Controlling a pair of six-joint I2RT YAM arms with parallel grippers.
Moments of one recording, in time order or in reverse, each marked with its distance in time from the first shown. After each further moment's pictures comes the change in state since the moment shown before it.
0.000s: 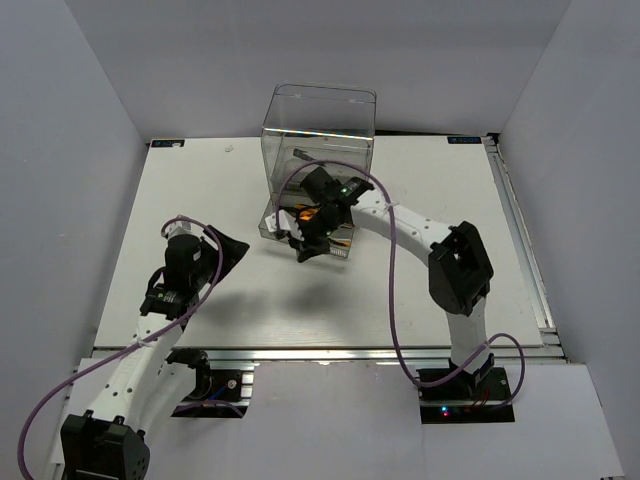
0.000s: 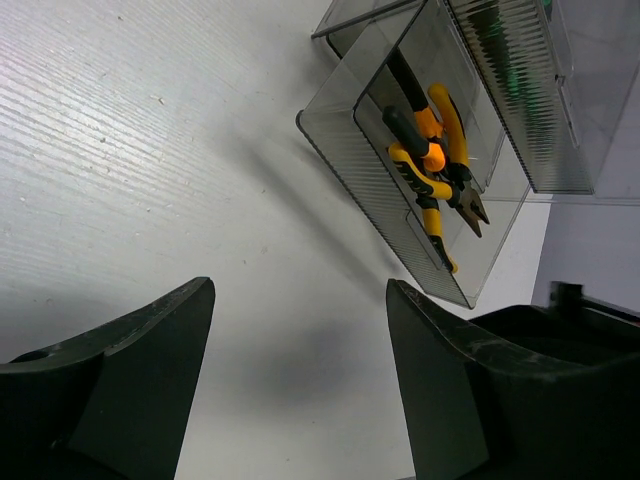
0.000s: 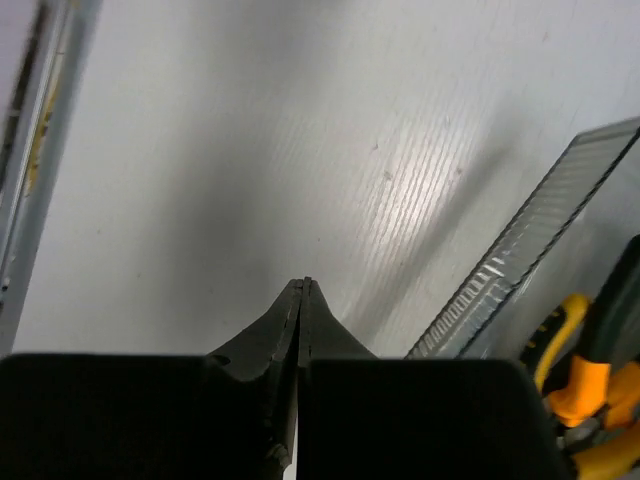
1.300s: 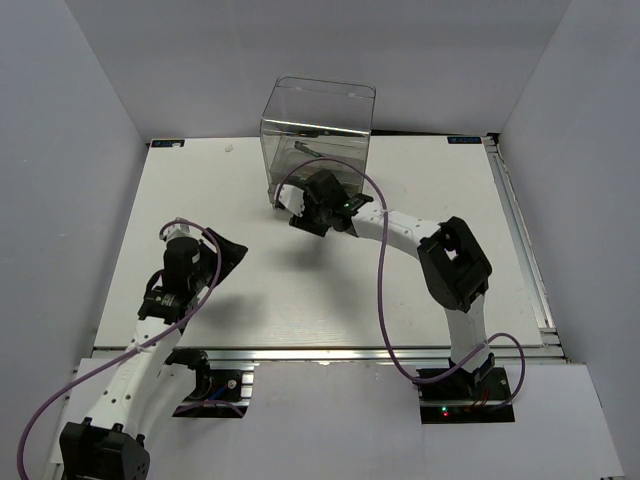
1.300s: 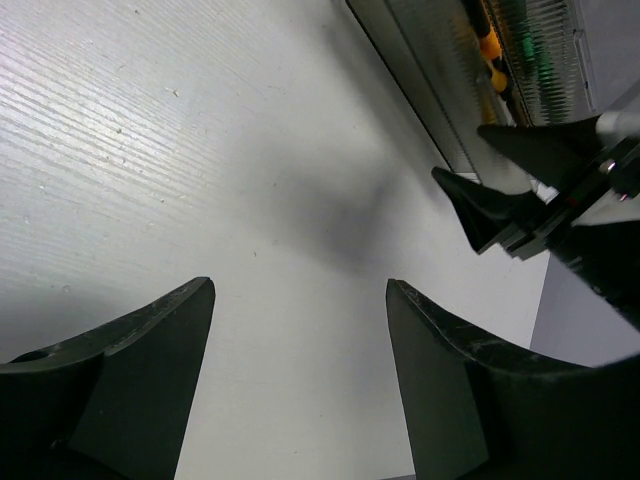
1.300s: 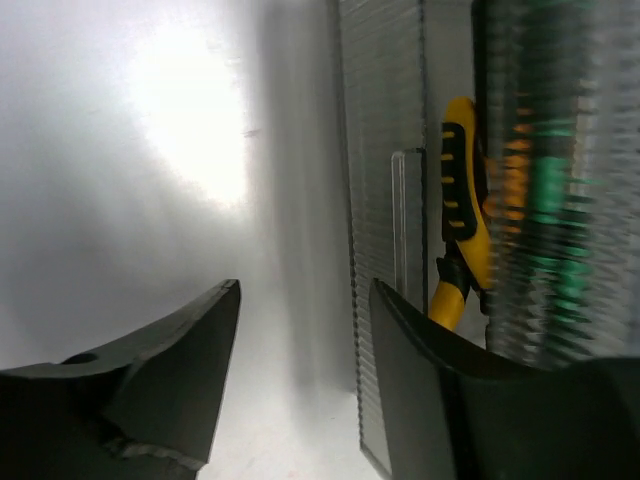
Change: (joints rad) left arm 0.000 -0.039 0.001 -0.051 -0.016 0.007; right arm -0.011 0.023 -0.240 0.667 0.718 0.380
